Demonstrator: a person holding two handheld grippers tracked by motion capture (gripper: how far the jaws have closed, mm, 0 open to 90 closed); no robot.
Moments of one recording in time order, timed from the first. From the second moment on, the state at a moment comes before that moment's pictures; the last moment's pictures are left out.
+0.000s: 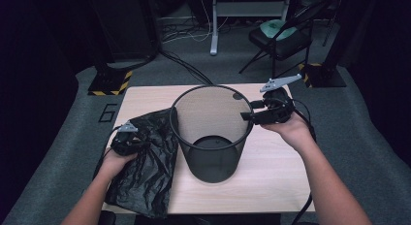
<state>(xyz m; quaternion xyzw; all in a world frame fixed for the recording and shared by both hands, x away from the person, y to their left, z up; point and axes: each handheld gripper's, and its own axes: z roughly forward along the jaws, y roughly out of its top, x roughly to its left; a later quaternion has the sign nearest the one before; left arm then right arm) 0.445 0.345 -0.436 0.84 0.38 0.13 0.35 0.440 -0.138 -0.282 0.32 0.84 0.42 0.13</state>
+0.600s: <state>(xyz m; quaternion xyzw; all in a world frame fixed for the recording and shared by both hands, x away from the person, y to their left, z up) 0.436 0.351 -0.377 0.84 0.37 0.13 0.39 0.448 -0.133 -0.285 0.32 0.85 0.41 0.13</state>
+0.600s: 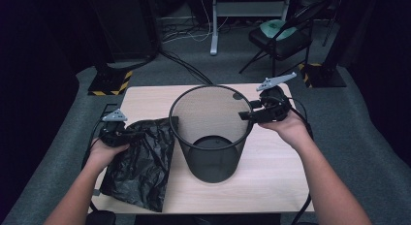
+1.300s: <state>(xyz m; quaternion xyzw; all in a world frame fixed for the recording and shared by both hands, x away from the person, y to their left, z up) 0.430 0.364 -0.328 0.82 0.35 0.14 0.42 0.448 -0.127 -0.289 0.31 0.85 0.41 0.10</state>
